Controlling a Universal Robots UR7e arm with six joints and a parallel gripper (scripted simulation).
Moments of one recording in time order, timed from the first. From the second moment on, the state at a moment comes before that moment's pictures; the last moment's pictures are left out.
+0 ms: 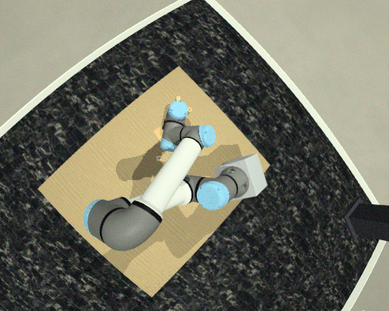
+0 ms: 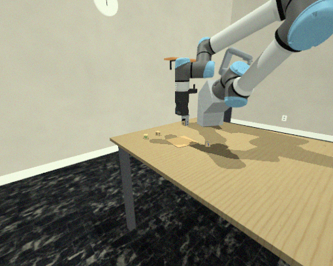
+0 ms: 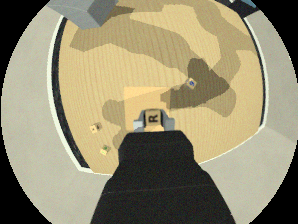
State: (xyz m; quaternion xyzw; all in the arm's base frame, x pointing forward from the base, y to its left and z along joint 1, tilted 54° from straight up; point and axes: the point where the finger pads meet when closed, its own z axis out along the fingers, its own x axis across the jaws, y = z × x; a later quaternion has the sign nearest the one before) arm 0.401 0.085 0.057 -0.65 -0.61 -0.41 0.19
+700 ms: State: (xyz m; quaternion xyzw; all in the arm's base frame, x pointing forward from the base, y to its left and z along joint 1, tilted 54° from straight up) arm 0.399 0.080 0.051 -0.52 -0.73 -0.44 0.10
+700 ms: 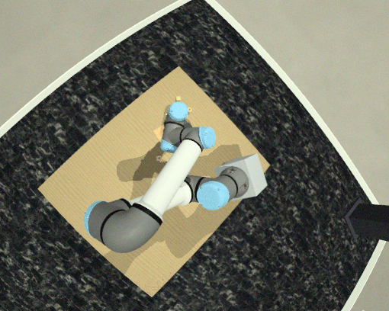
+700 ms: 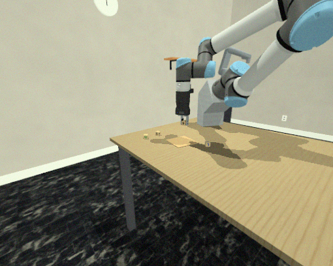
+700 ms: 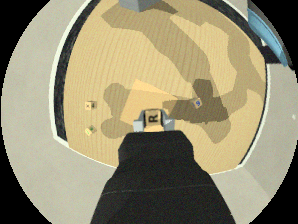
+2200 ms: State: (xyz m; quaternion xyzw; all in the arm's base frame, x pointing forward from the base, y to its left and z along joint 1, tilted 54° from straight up) arm 0.406 0.074 0.046 -0.16 -0.88 -0.44 -0.10
